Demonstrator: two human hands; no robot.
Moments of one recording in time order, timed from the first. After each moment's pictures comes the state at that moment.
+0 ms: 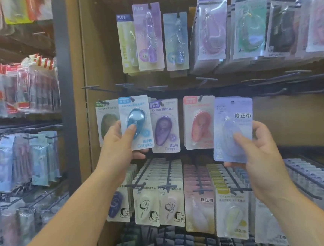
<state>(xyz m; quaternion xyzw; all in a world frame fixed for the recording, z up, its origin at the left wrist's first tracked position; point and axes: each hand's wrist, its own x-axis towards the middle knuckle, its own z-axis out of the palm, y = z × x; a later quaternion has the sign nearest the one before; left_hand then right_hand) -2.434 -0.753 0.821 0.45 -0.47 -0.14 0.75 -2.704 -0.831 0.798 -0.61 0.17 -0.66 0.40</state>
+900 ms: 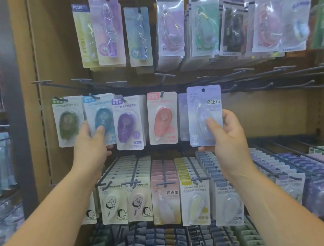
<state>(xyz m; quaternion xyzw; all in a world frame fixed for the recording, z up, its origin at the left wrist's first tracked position) -2.437 -0.797 0.809 0.51 -0.43 -0.06 0.74 -2.727 -0.838 0.810 -0.60 0.21 -0.68 0.35</state>
